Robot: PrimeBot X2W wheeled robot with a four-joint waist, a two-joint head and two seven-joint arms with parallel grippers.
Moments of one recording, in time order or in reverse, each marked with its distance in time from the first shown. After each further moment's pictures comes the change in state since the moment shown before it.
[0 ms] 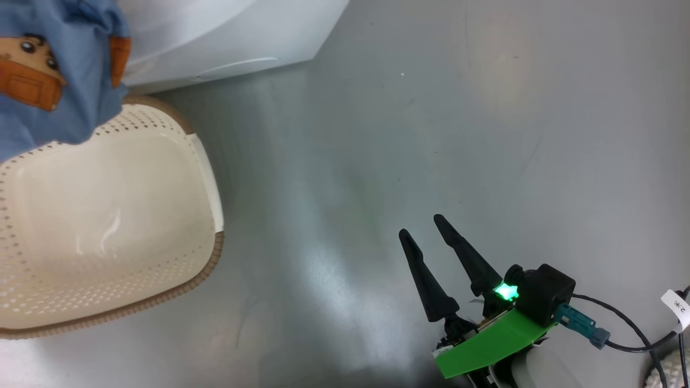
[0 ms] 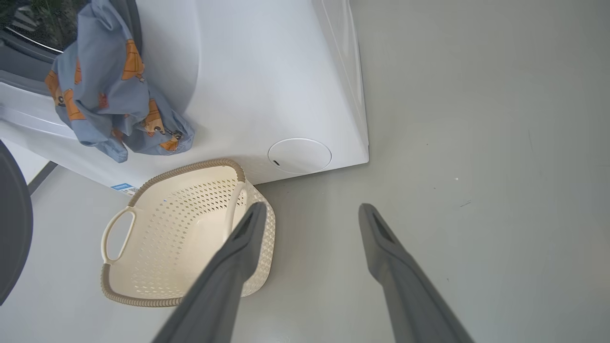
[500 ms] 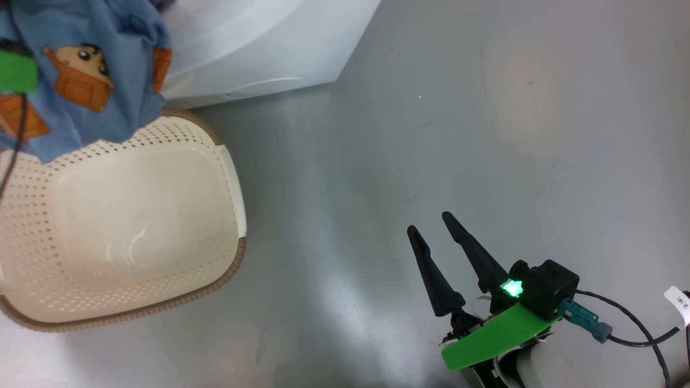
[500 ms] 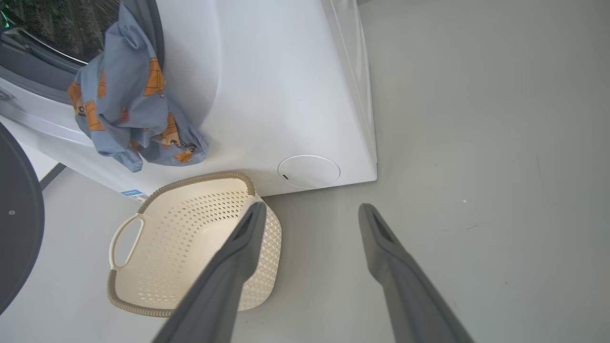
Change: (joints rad) left arm 0.163 -0.046 0.017 -0.113 -0.002 0.012 0.000; right arm -0.015 -0.002 -0.027 0.035 -0.016 0.000 0.000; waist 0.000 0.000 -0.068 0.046
